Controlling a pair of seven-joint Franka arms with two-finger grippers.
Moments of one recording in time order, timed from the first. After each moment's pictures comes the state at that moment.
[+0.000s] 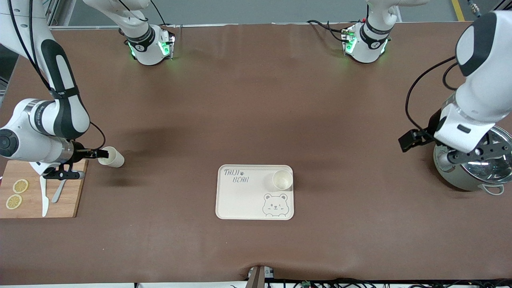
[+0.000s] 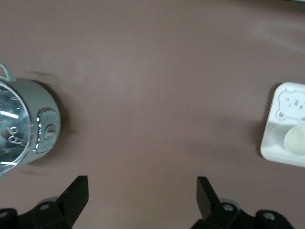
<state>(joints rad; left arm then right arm) -0.06 0.18 -0.13 -1.48 0.09 1.69 -0.33 -0.09 0.41 -0.09 -1.91 0.02 2.11 -0.16</state>
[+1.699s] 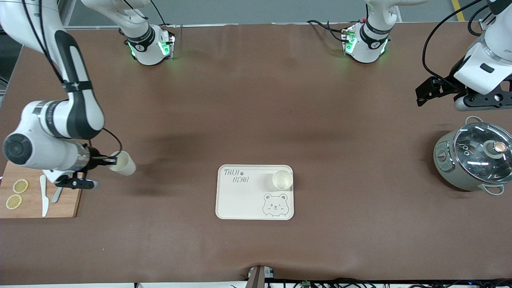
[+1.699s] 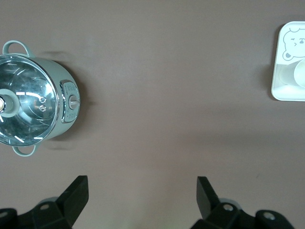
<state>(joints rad) 0.00 -0.06 -0.14 -1.65 0.05 1.59 -0.15 0.10 0.43 -0.06 -1.71 0.11 1.96 0.13</state>
